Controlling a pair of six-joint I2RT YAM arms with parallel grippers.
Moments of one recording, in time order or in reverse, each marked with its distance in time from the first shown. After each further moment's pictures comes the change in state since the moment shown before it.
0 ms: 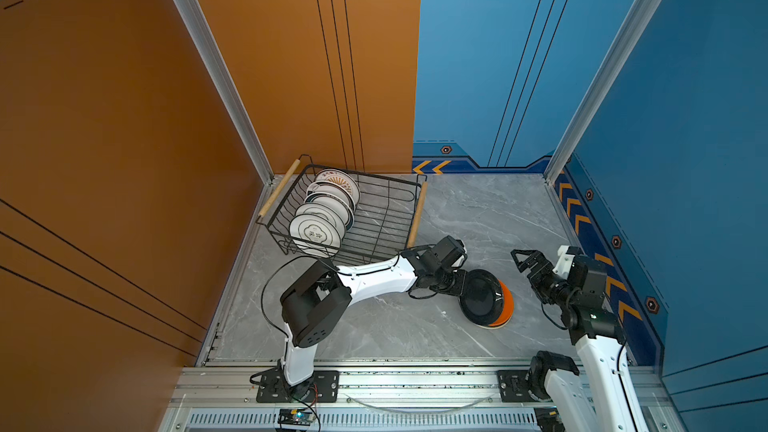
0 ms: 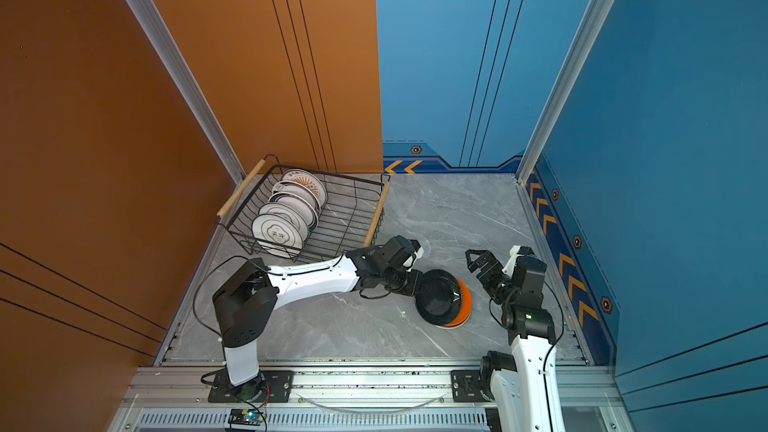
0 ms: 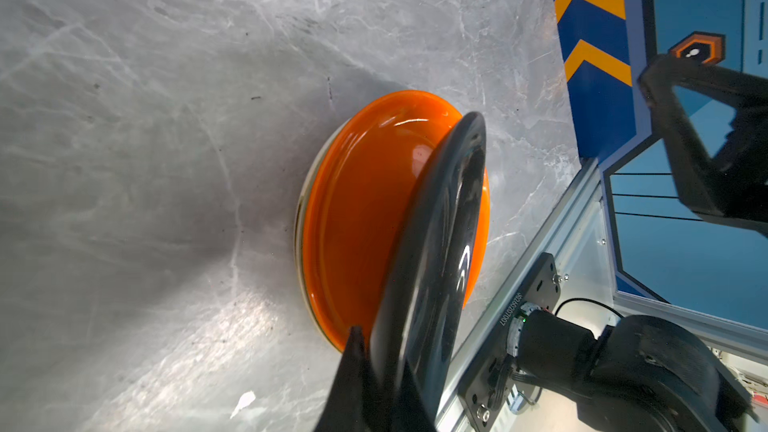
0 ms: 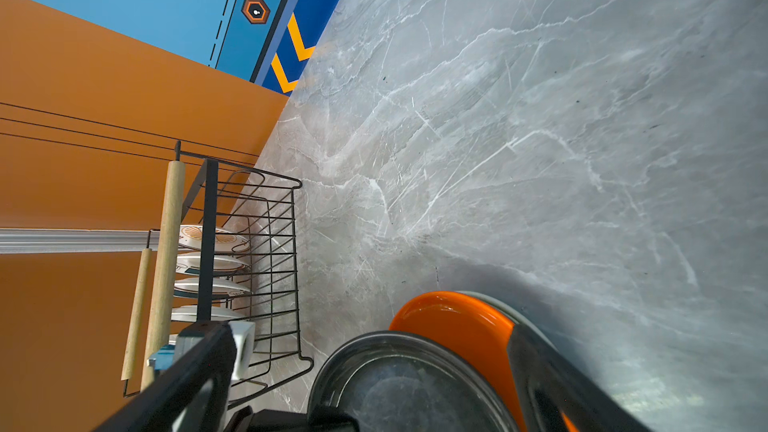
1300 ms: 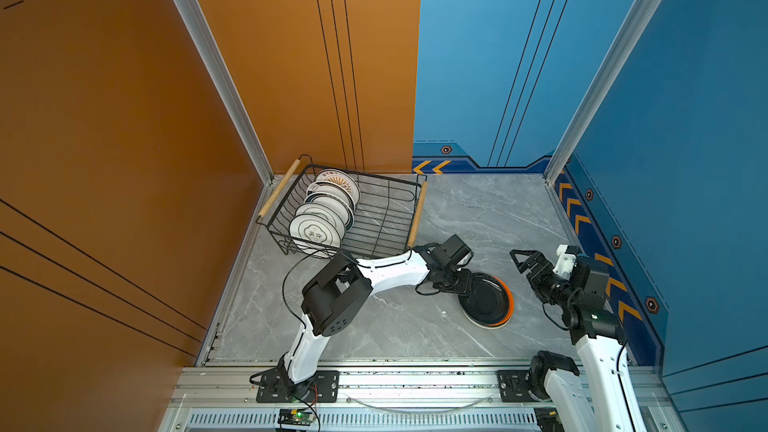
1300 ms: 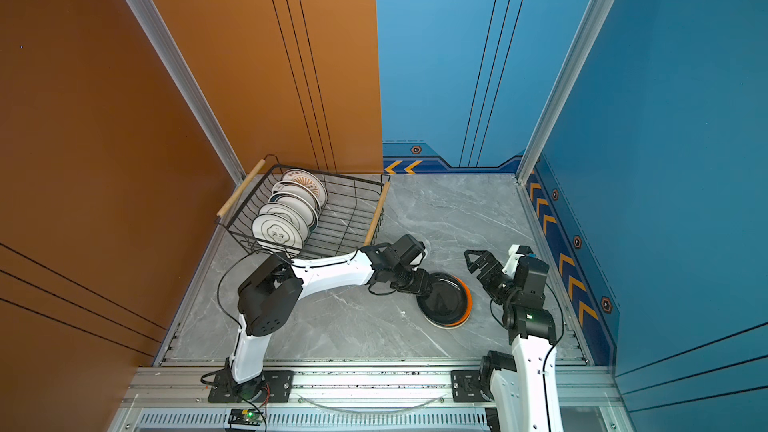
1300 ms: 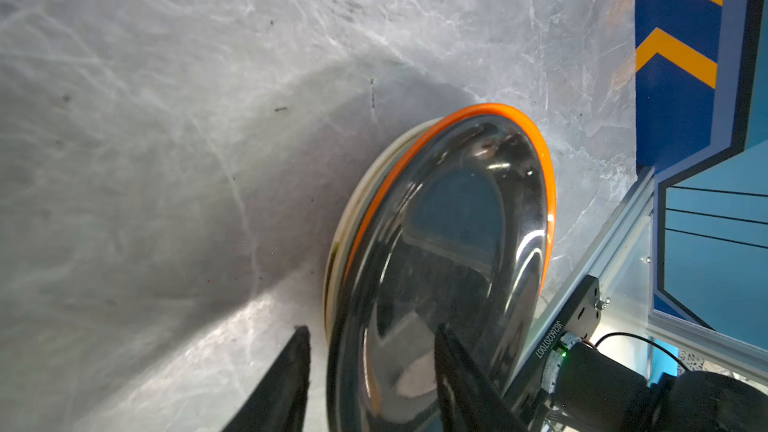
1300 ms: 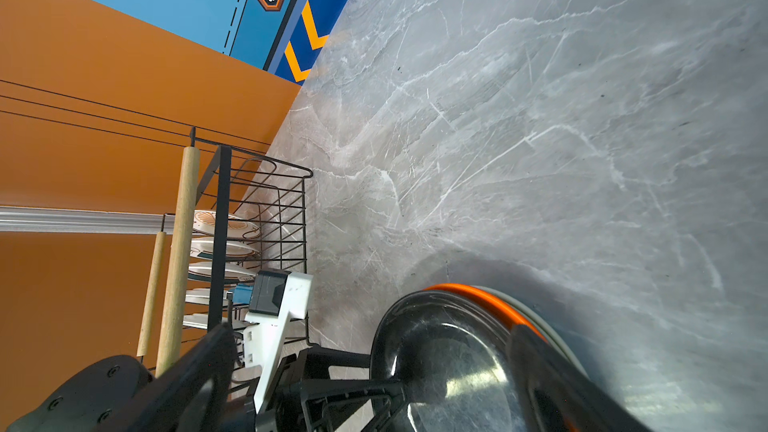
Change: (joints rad) left arm 0.019 0.154 0.152 -0.109 0.003 0.016; right arm -0.029 -0.002 0.000 0.001 -0.071 -0.027
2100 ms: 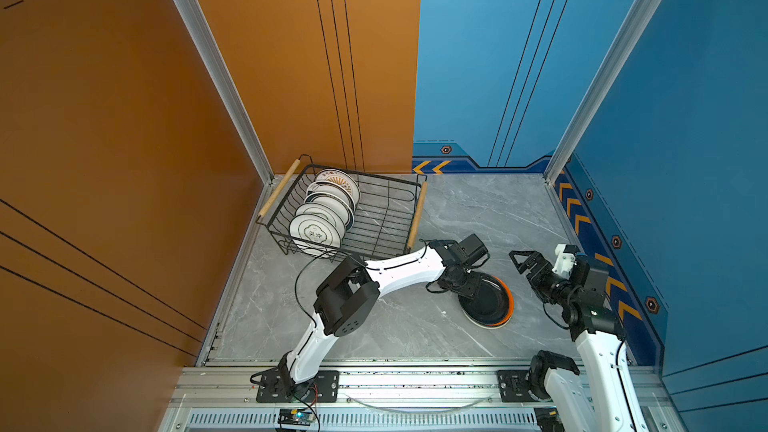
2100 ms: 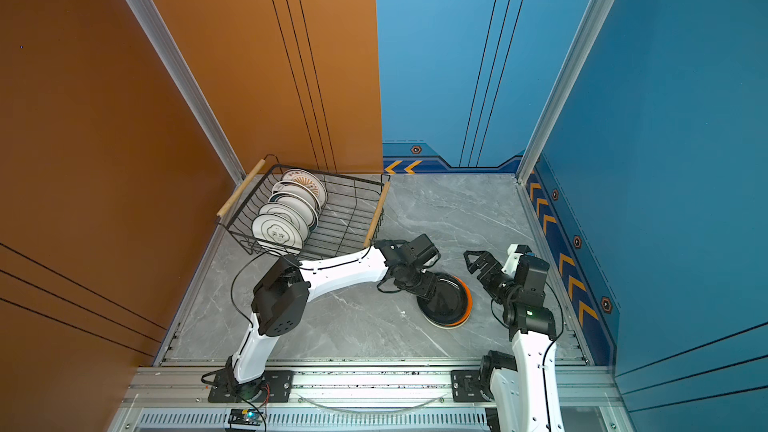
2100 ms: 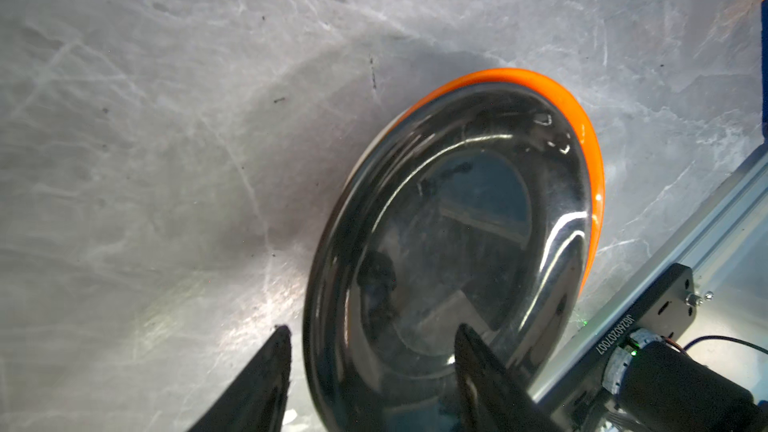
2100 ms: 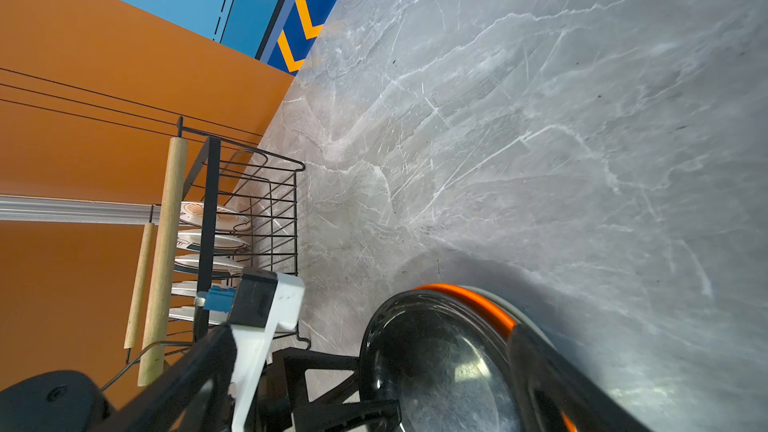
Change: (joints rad) left arm -0.068 0.096 0.278 -0.337 -0.151 0.122; right arm -0.017 0.041 0.000 0.000 -0.027 -0.053
